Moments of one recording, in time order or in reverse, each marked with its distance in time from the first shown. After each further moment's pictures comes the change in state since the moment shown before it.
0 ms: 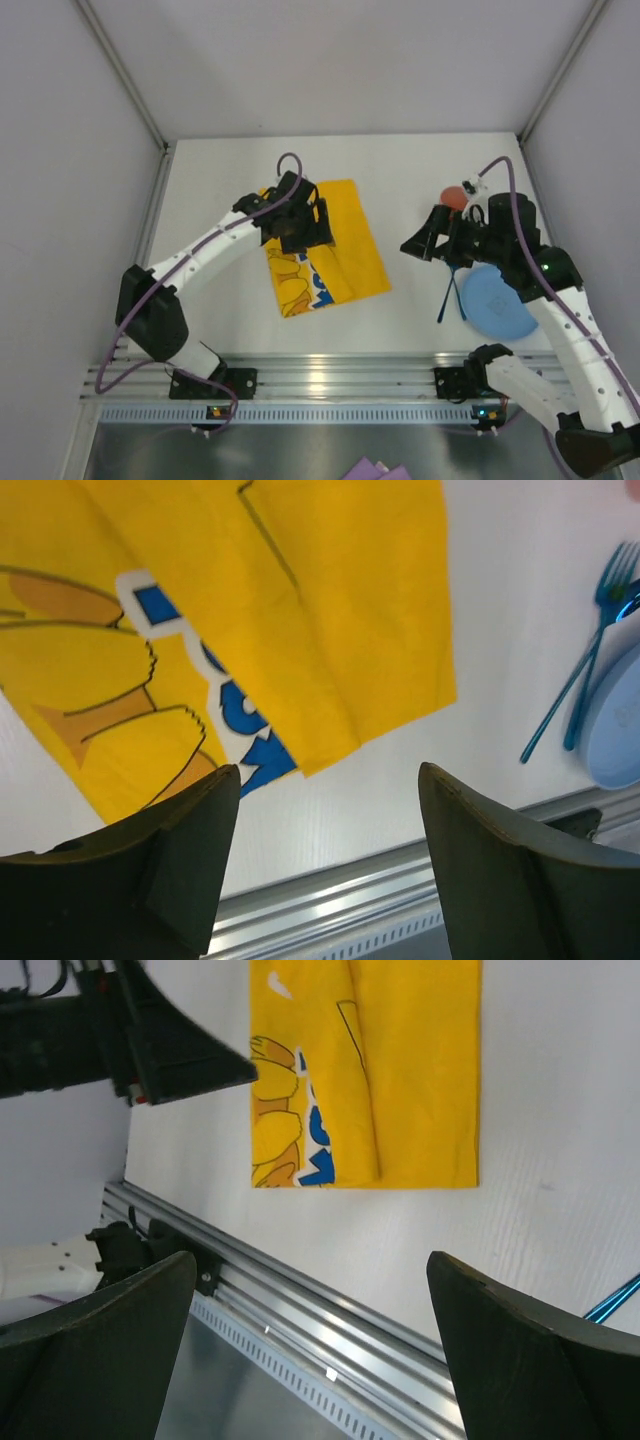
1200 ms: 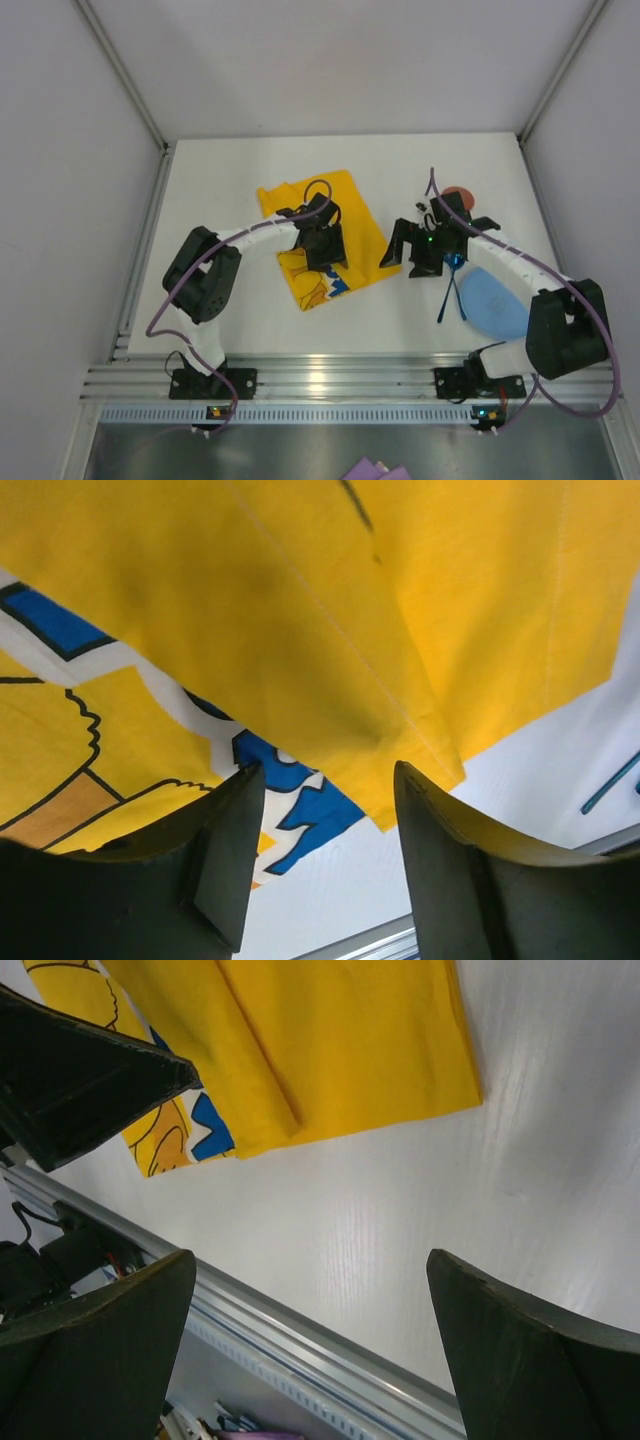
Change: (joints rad) left arm -0.026 0.281 -0.158 0.269 0.109 -0.055; right arm -0.001 0.521 -0.204 0.228 -0.058 -0.026
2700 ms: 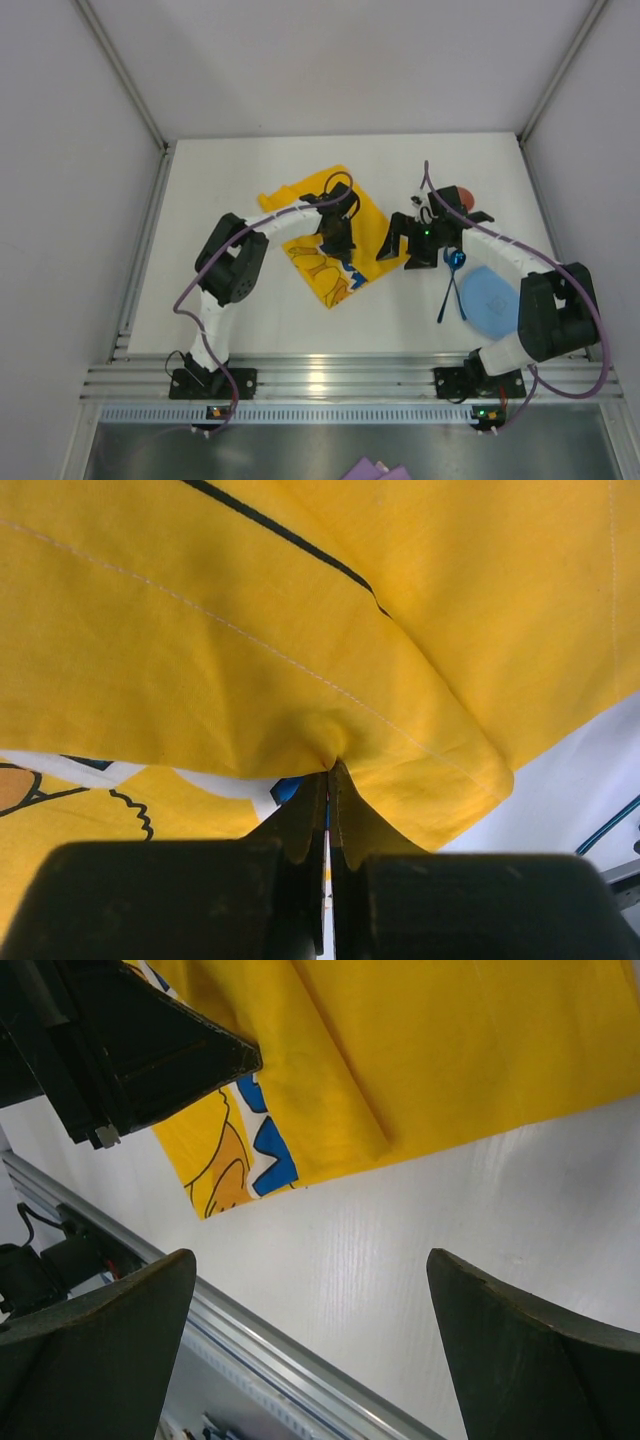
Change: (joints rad) left arm -0.022 0.236 0.309 -0.134 -0.016 0.053; right arm -0.019 0.111 0.042 0.084 -0.043 -0.051
